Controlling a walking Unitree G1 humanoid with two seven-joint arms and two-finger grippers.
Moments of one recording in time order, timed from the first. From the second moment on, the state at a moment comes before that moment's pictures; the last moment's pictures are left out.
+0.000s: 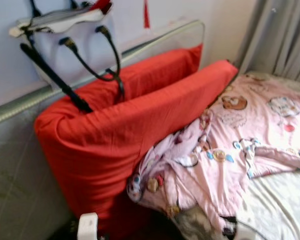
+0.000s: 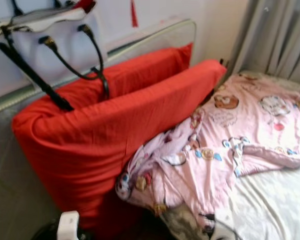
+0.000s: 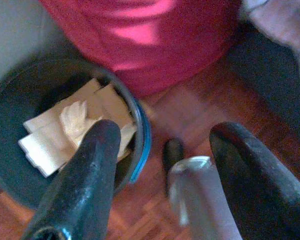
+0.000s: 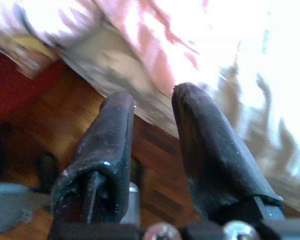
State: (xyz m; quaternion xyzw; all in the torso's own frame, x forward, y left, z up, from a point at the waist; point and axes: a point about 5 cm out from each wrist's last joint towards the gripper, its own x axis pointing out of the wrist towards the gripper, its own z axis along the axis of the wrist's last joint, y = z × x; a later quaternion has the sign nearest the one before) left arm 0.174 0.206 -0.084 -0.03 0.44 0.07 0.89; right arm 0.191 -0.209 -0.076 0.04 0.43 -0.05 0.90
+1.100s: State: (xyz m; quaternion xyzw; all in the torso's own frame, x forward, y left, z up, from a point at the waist) left arm 0.187 0.198 -0.075 -0.08 0.36 0.09 0.92; right arm 0.250 -0.178 -0.035 0.05 0.26 0.00 0.96
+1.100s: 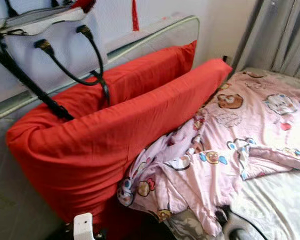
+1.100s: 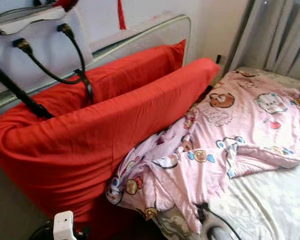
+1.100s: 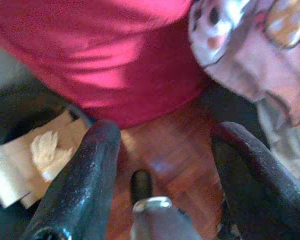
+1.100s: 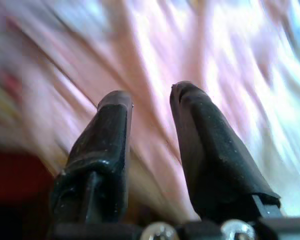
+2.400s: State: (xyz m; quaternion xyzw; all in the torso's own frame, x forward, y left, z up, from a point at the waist) left arm 0.235 0.216 -0.016 -0.05 0.13 0.08 0.99; right arm 0.243 -0.212 -0.025 0.05 0.19 -0.07 0.98
